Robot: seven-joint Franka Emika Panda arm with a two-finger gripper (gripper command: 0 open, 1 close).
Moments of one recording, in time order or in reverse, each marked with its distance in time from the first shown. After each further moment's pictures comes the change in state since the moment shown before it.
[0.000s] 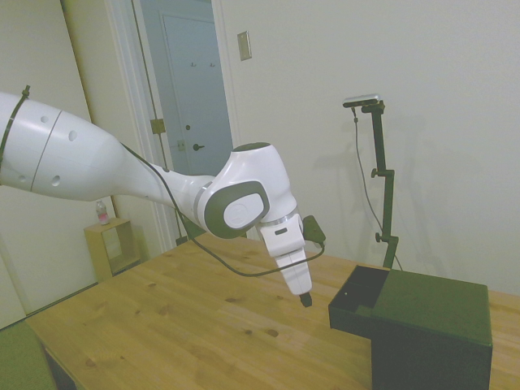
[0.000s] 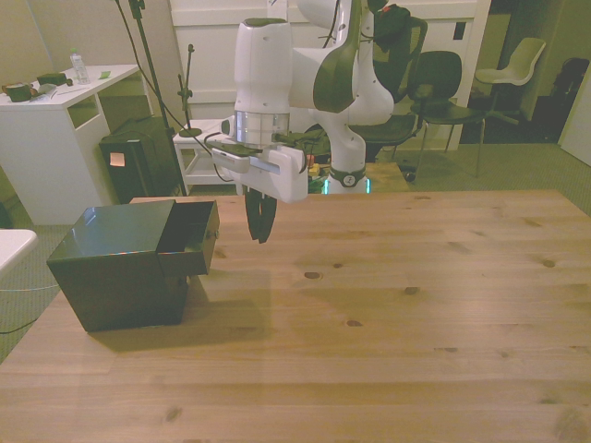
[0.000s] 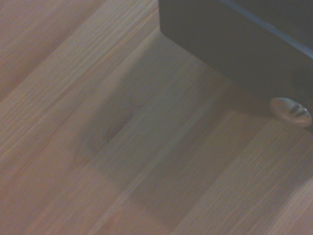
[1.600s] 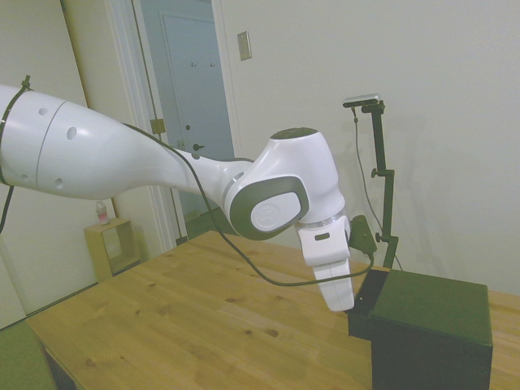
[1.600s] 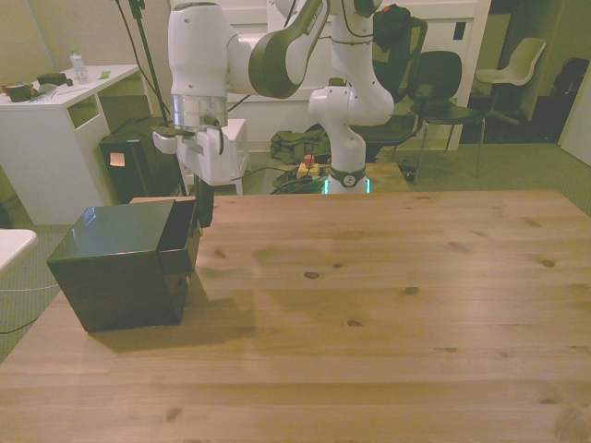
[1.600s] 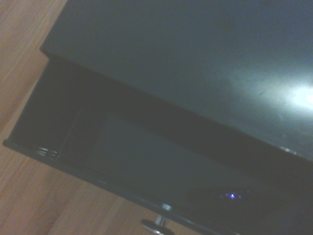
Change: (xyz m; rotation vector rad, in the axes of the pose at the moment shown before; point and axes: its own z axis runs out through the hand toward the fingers) arm 0.111 0.010 -0.017 0.023 -0.004 0.192
